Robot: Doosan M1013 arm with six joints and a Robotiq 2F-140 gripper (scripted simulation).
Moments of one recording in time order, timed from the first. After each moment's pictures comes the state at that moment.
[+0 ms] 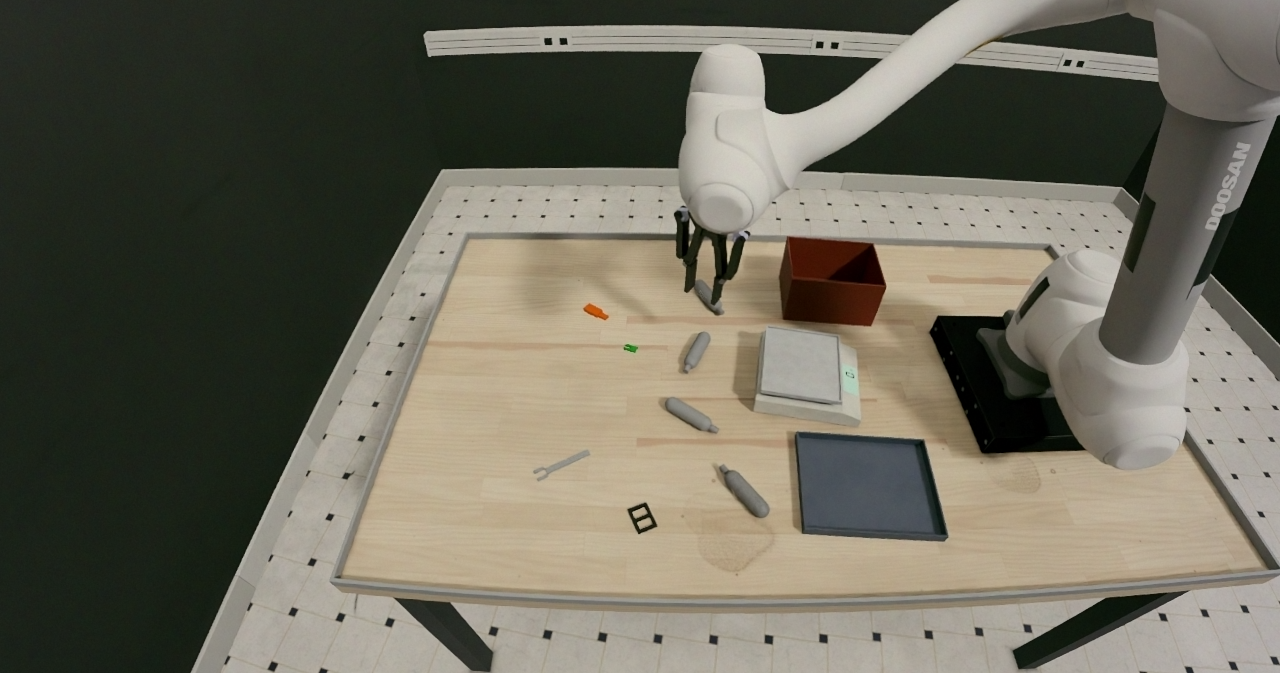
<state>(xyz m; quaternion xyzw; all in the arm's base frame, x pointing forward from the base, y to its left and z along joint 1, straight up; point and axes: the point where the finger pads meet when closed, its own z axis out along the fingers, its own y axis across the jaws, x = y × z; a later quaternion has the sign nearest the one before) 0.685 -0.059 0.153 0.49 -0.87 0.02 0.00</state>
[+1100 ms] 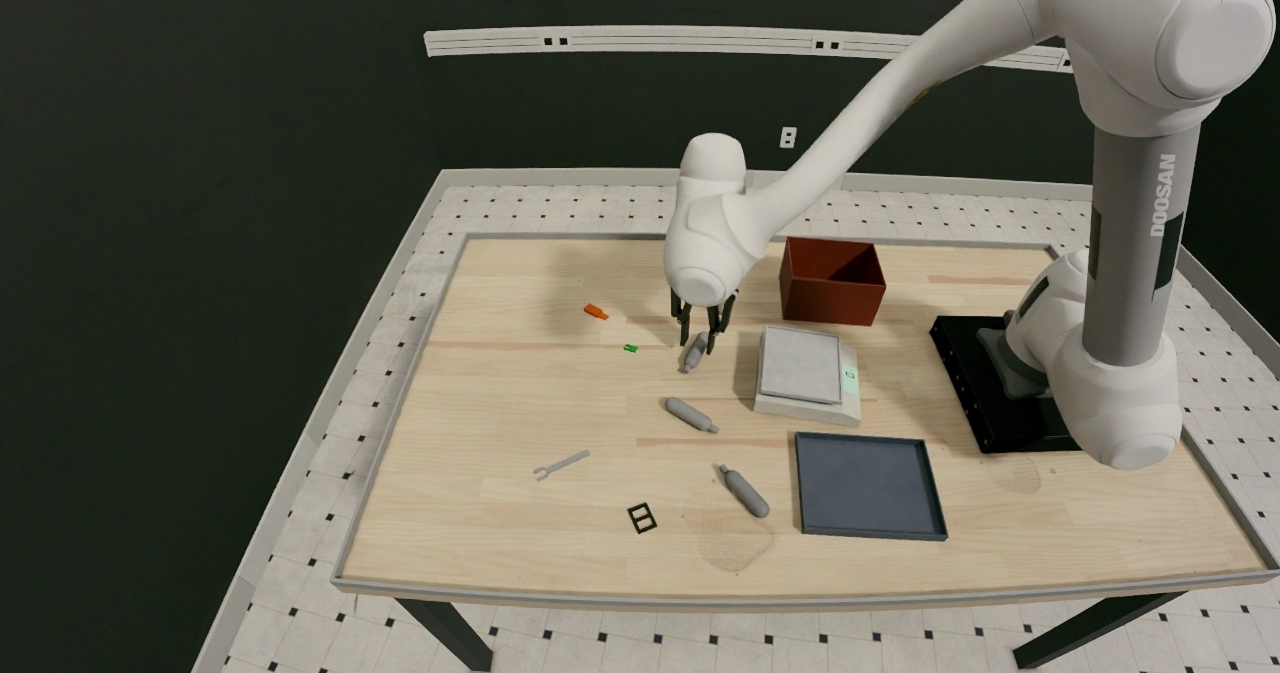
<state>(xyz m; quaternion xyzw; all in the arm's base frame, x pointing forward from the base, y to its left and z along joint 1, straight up) 0.686 -0.059 0.011 0.55 -0.84 0.00 0.00</state>
